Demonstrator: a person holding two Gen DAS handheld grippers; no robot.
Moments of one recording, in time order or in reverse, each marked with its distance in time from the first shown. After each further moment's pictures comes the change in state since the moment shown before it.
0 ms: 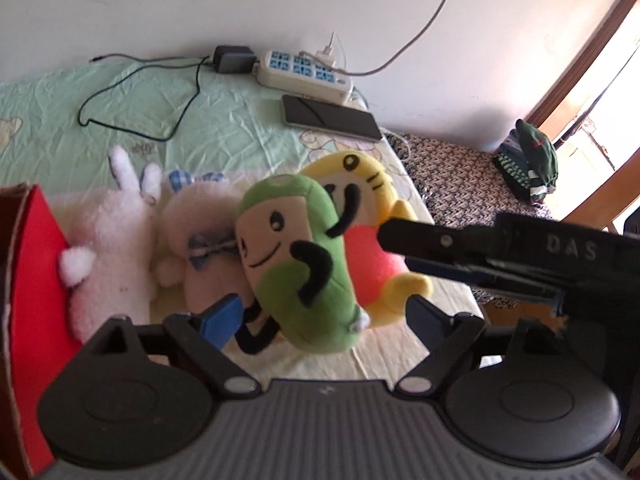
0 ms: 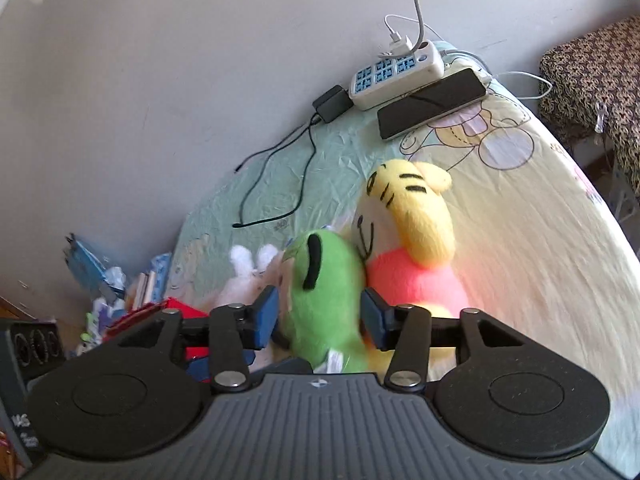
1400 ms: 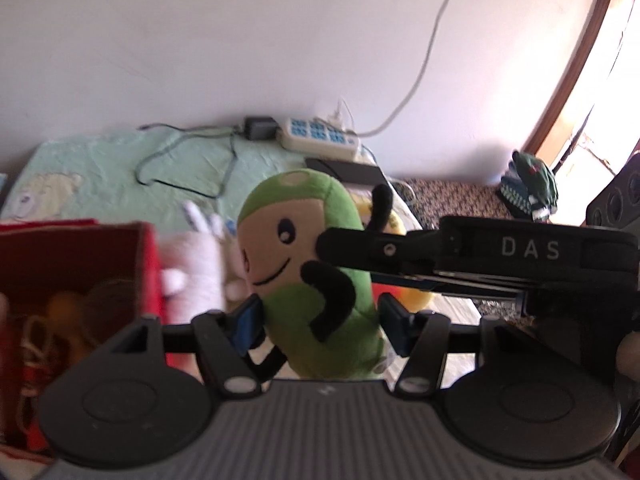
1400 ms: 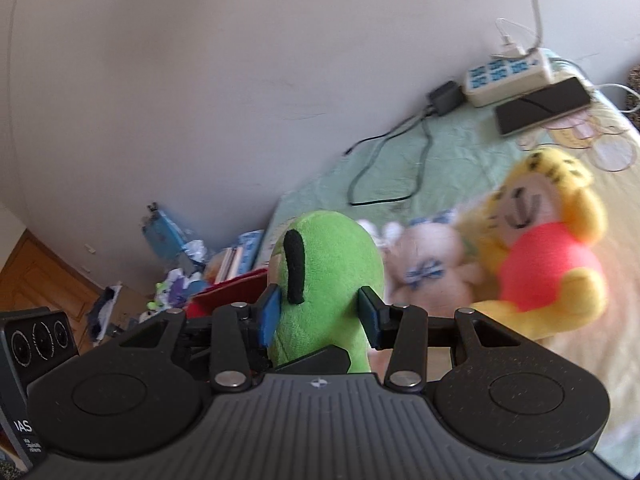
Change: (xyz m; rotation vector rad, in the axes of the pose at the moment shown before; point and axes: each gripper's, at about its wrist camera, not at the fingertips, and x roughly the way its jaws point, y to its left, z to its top) left arm -0.112 0.003 -0.033 0.079 -0.199 0.078; right arm -0.026 0.088 -0.033 -0.098 -0.010 0.257
